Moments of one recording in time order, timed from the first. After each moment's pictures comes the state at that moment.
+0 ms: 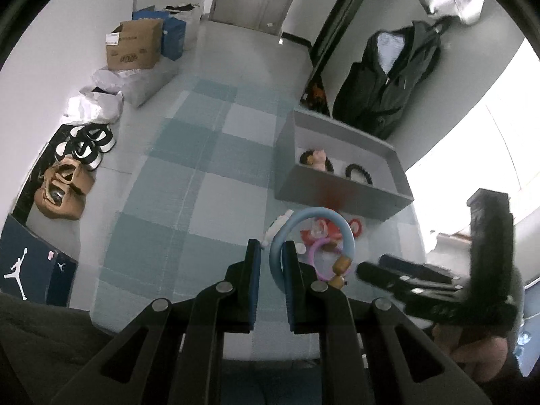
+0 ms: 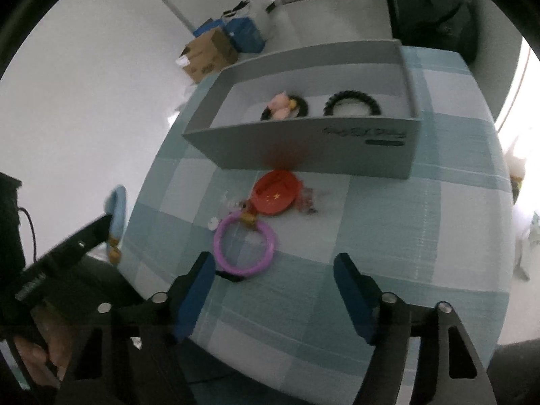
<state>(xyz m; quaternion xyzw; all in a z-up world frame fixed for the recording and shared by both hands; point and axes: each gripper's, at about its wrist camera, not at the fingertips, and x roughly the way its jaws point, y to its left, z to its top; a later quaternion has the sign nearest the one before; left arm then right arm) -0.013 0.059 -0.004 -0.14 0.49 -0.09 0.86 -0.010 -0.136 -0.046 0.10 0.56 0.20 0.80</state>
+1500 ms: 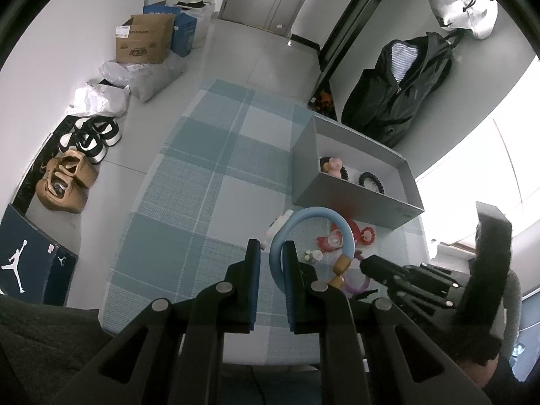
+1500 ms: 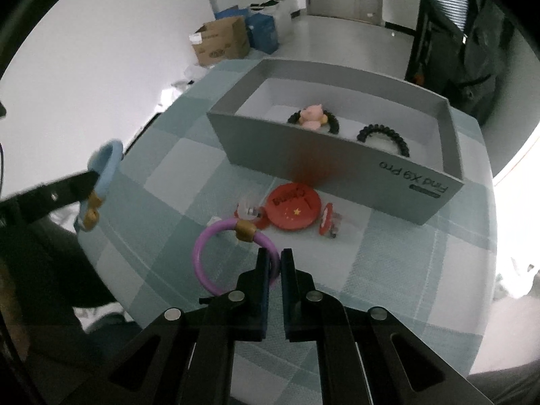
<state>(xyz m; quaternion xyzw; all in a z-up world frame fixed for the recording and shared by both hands) -0.009 0.081 -0.008 -0.16 0.49 -0.08 0.85 -0.013 -0.085 -0.044 -0.04 0.53 0.19 0.83</state>
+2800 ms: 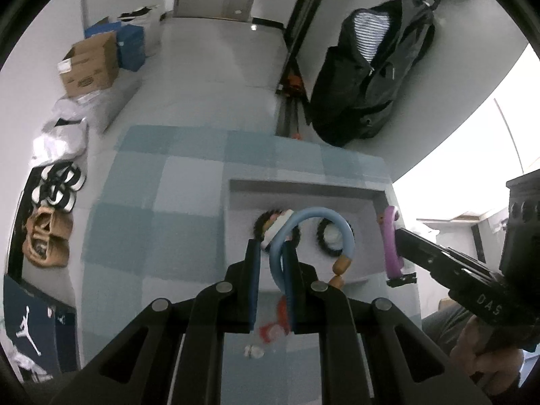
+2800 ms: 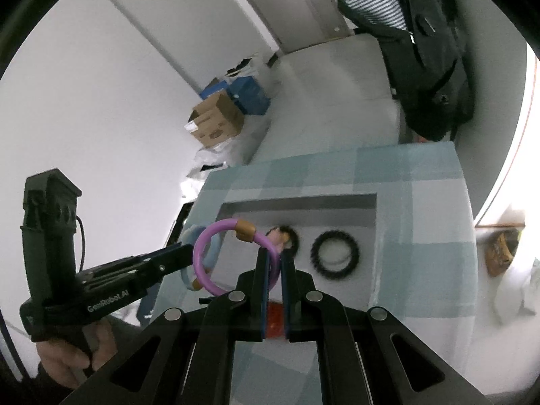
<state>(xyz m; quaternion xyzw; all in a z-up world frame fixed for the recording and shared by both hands) 0.088 0.003 0.009 -0.08 0.52 -0.14 0.84 0.058 -0.179 0.018 0.17 0.47 0.20 0.85</state>
